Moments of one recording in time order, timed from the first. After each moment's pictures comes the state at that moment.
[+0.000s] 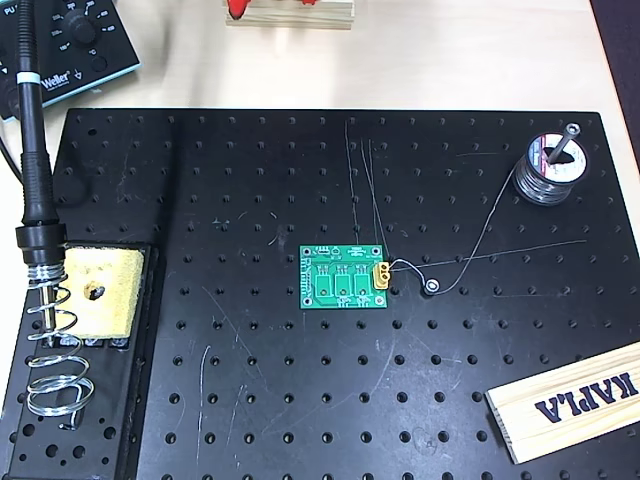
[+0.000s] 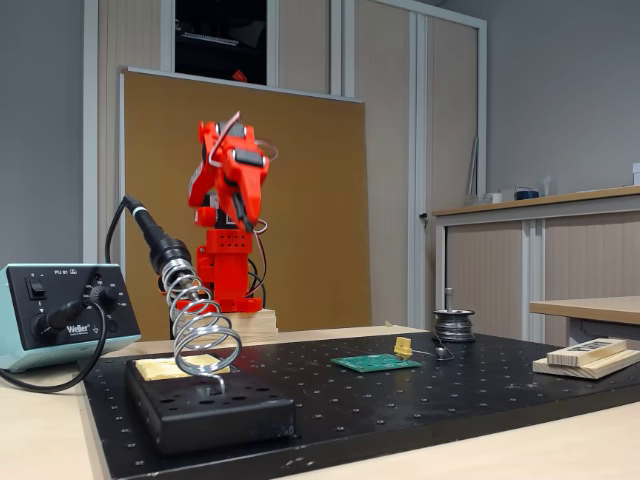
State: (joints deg) arm 0.1 168.1 143.5 74.6 -13.7
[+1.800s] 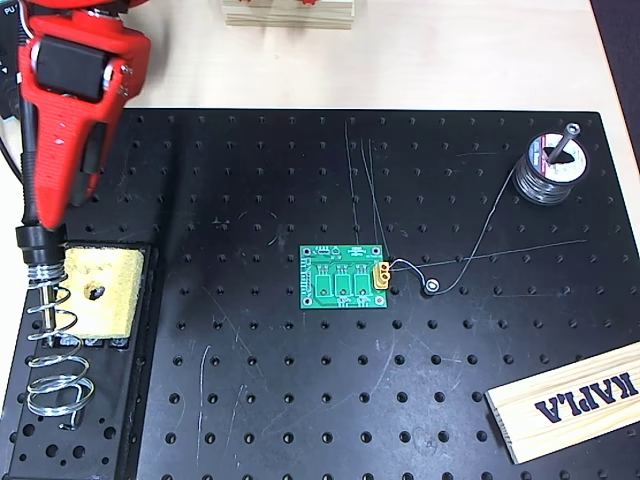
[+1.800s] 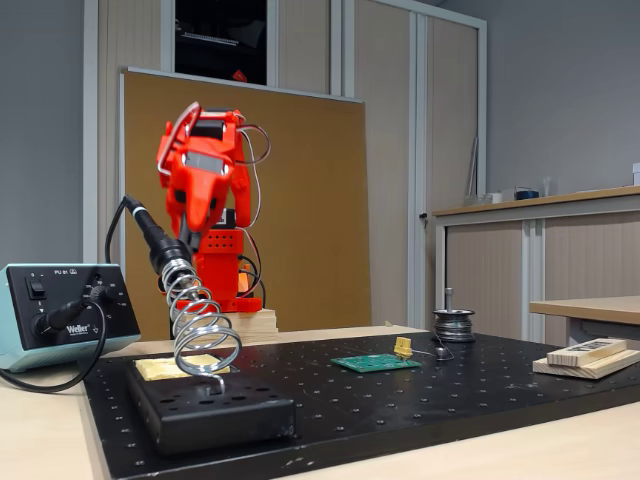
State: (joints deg) arm 17.6 99.8 120.3 24.7 -20.6
